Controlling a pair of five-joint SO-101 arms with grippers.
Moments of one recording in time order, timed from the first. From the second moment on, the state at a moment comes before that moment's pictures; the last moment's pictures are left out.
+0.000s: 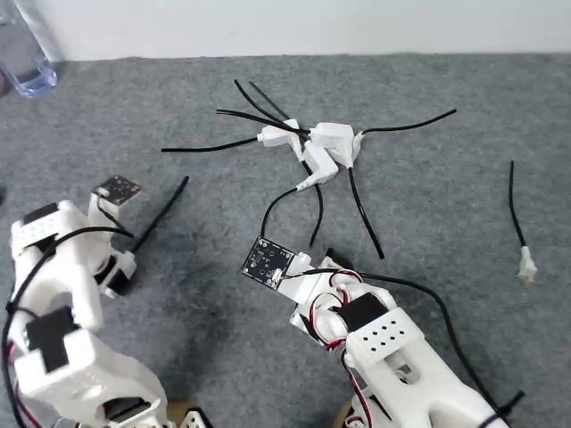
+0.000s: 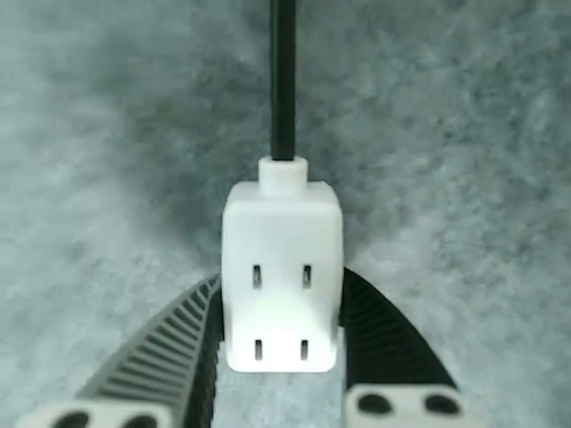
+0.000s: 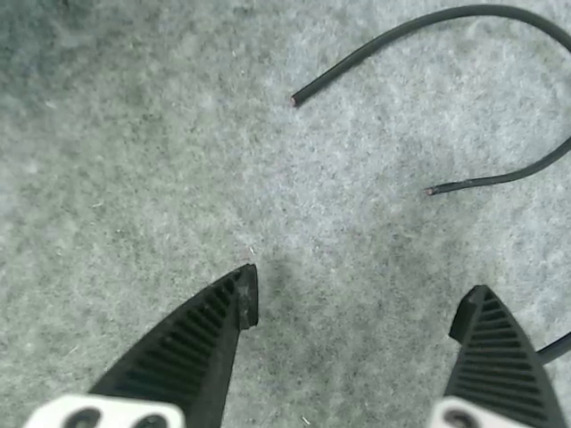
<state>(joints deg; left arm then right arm) -31.3 5.2 27.4 71.5 -46.9 -32.9 -43.9 70.2 45.7 32.0</state>
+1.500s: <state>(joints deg) 26.7 -11.8 27.2 75.3 -44.4 24.9 -87.0 51.4 79.9 37.2</state>
